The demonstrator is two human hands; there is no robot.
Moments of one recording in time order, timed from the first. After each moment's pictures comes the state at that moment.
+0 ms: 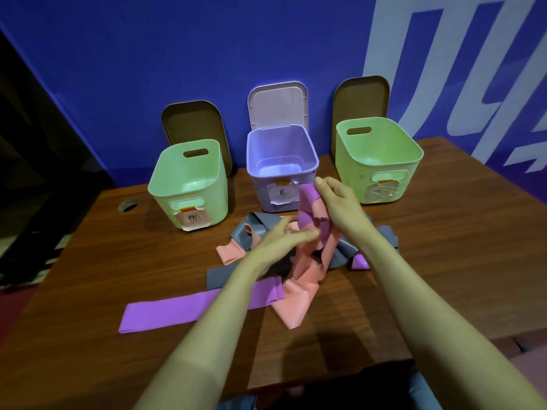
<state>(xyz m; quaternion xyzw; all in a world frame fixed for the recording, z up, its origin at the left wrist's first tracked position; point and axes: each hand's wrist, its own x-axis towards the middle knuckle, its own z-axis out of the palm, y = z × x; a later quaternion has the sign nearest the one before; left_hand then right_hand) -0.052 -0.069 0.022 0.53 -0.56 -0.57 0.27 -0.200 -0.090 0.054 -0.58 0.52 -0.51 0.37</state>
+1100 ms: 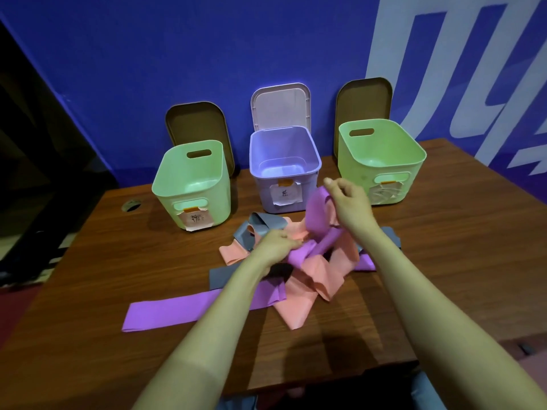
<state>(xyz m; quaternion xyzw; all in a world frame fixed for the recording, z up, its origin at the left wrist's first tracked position) -0.050 -0.073 0.015 0.61 -0.53 -0.54 0.25 -0.211 -0.097 0.049 -0.57 0.56 -0.52 0.30</state>
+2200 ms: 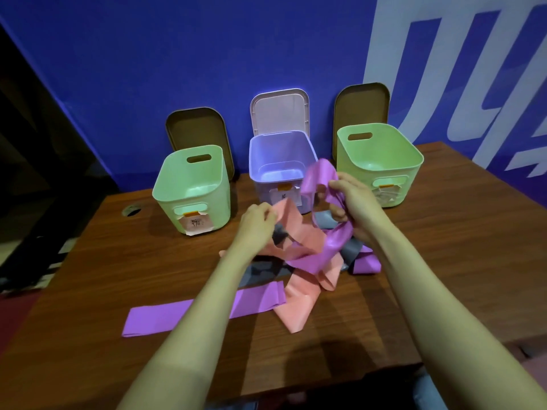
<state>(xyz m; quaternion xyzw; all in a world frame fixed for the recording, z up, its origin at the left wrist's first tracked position) -0.025 -0.091 0.048 0.63 -0.68 -0.23 0.28 -0.213 -0.085 0.079 -0.44 0.45 -0.56 0.54</state>
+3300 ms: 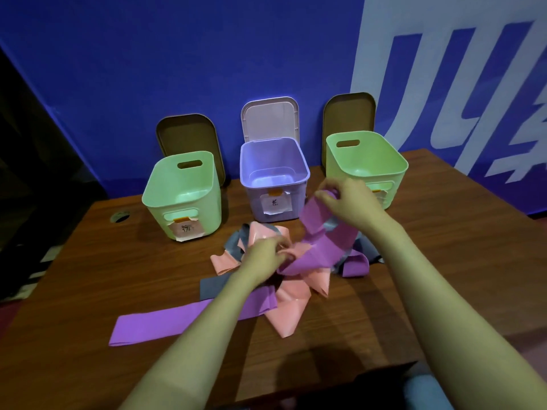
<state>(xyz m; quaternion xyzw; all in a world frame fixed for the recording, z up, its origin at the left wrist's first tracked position) -0.042 -0.080 0.000 0.58 -0.76 -0.23 0.19 -0.236 -0.087 0.092 -0.72 0.61 -0.32 0.10</state>
